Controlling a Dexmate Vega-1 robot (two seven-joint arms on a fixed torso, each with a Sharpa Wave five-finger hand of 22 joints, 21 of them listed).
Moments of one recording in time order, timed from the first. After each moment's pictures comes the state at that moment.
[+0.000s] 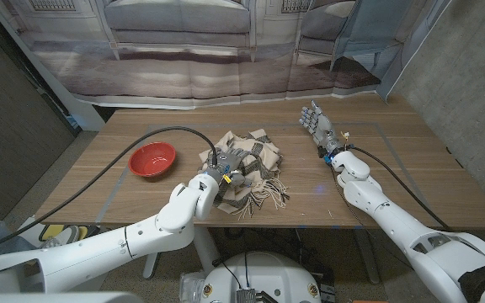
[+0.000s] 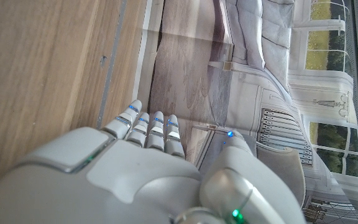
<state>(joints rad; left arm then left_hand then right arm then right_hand) 0.75 0.83 1.06 -2.10 0.89 0.81 -0.19 0.76 -0.02 -0.20 -0.06 0.43 -0.01 -0.14 0.20 0.20 -0.05 -0.05 0.20 0.19 -0.01 0.06 0.19 0.18 0.23 0.21 0.22 0.18 -0.71 -0.36 -0.42 -1.04 0.67 0.40 0.17 0.19 0.03 0.17 -0.03 0.20 0.19 0.05 0.20 0.18 0.16 0.07 0.21 0.18 0.08 0.02 0.19 0.18 0.17 -0.02 0.20 0.18</state>
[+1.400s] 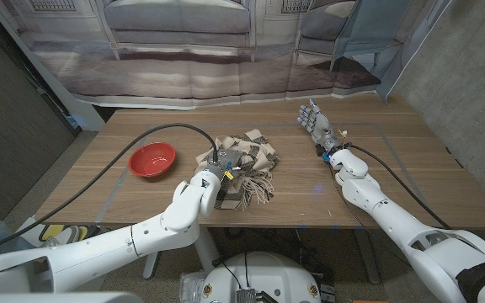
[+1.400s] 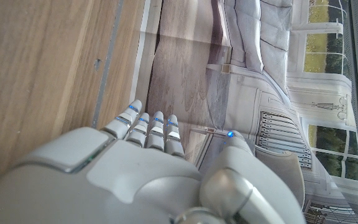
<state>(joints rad) 0.74 0.81 1.07 -2.08 0.91 0.84 -0.19 1.32 0.17 0.06 -0.16 0.22 0.26 -0.12 0.31 0.24 0.25 -0.11 0.35 0.31 0.42 -0.05 0.35 0.33 0.70 0.19 0.34 0.18 -0.70 -0.35 -0.43 -1.04 0.66 0.39 0.17 0.19 0.03 0.17 -0.03 0.20 0.19 0.05 0.20 0.18 0.16 0.07 0.21 0.18 0.08 0.02 0.19 0.18 0.17 -0.03 0.20 0.18</state>
